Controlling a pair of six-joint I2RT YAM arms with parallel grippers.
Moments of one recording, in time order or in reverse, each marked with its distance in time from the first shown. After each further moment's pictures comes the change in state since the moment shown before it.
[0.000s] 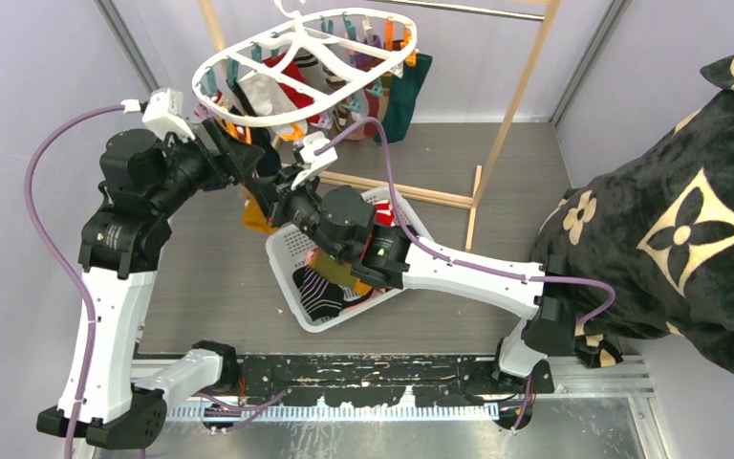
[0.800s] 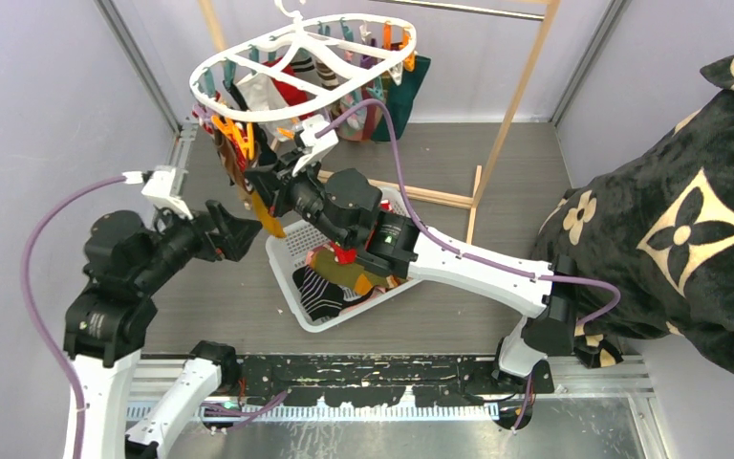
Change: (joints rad) left arm 0.000 -0.354 -0.246 -0.122 0.104 0.177; right arm -0.031 0.000 0.095 -0.111 -0.065 -0.007
